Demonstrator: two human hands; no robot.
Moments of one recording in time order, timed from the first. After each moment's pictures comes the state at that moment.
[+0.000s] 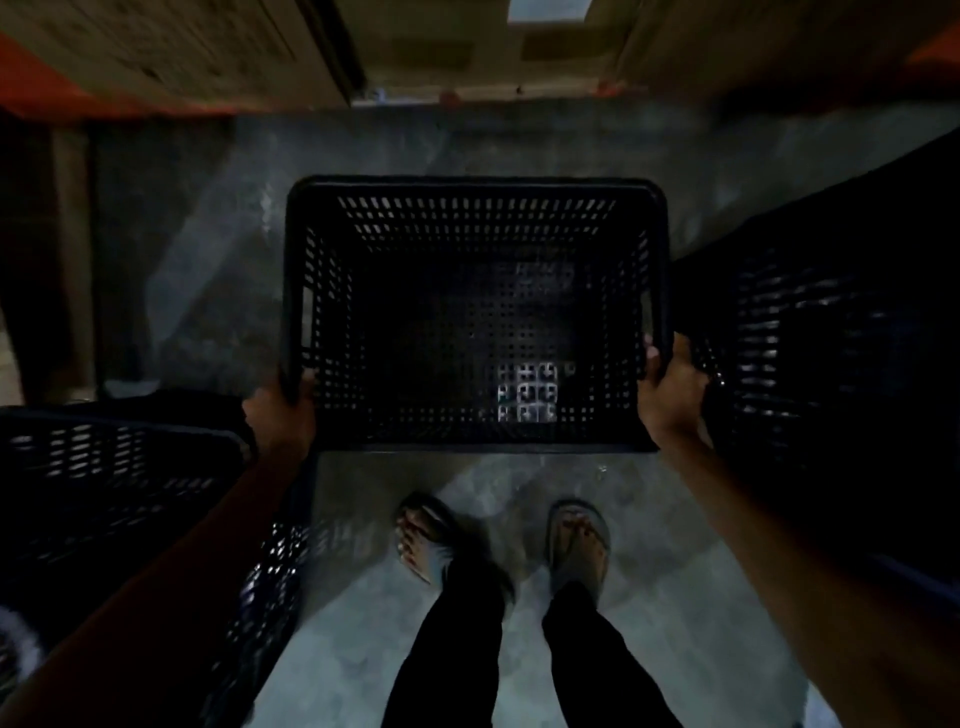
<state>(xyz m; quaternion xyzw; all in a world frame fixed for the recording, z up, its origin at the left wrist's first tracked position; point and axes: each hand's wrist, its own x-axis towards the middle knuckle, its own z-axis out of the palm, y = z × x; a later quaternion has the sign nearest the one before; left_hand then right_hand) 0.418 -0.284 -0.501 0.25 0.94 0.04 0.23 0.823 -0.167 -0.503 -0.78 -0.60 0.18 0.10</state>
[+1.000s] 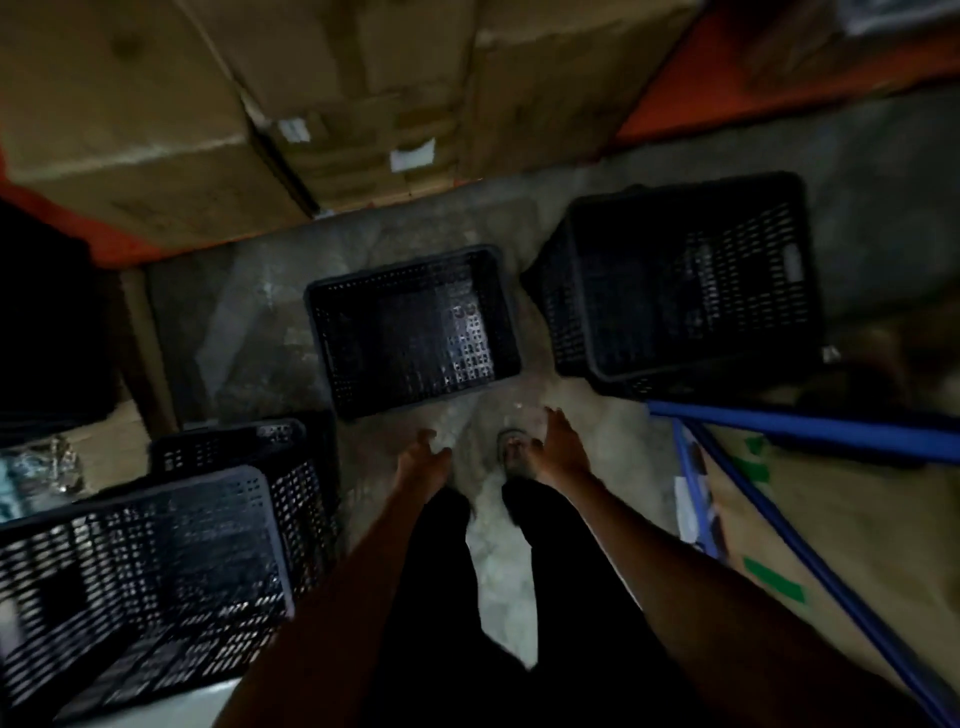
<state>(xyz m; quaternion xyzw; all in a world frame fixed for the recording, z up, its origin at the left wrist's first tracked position) 0.630 -0.356 -0.121 0.31 0.76 -0.04 0.56 0.831 -0.342 -0.110 -0.74 -0.46 0.48 -0.12</state>
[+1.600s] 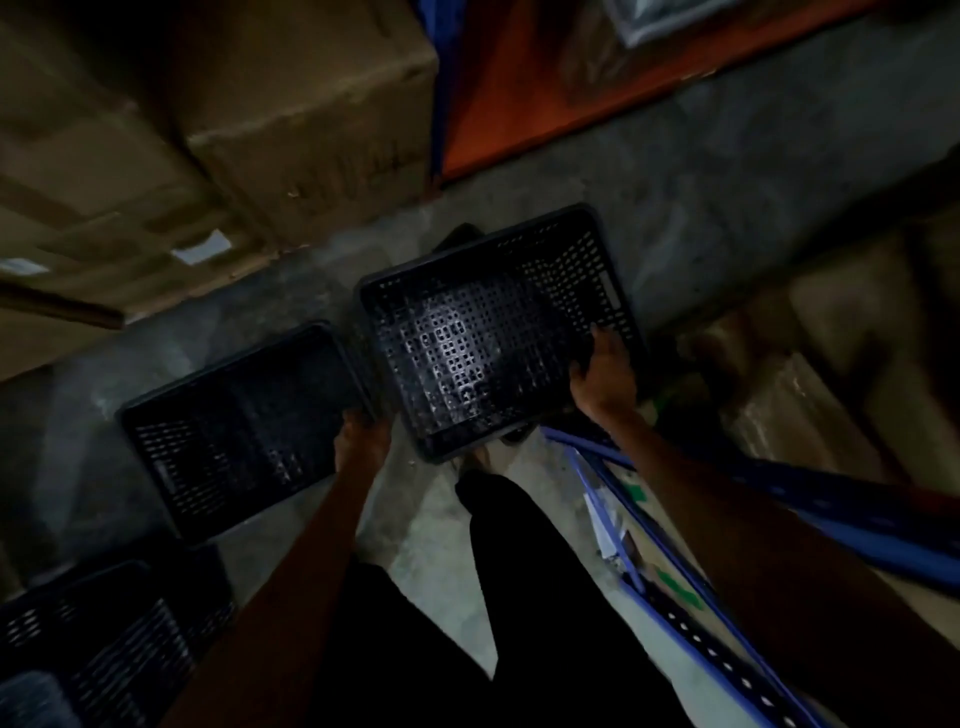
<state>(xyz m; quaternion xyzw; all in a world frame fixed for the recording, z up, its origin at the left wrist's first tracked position) 0.862 -0.175 -0.134 0.30 0.81 0.02 0.50 1.183 -0.175 -0.102 -0.85 -0.46 0.24 -0.03</state>
